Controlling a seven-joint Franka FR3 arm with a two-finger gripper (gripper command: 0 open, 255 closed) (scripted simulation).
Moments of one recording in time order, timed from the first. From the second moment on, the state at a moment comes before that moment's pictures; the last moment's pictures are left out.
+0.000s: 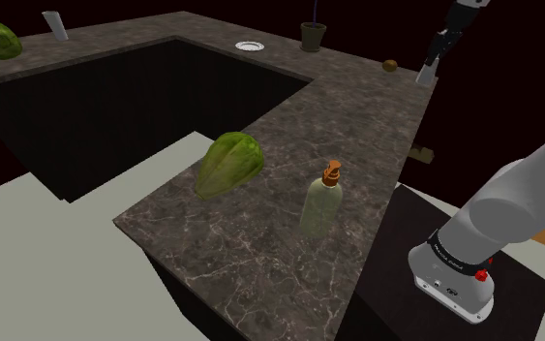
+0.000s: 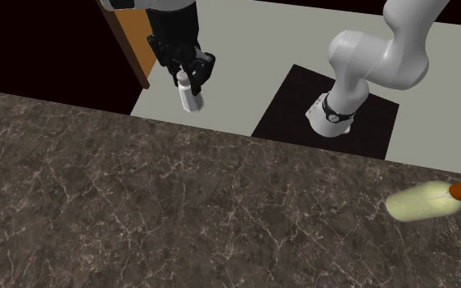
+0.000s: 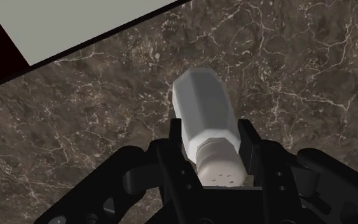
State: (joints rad) arm -0.02 -0.18 -0.67 -1.85 -0.03 1.75 -0.62
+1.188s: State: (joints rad) arm 0.00 -0.30 -0.58 -1.76 -0.08 1.57 -0.50
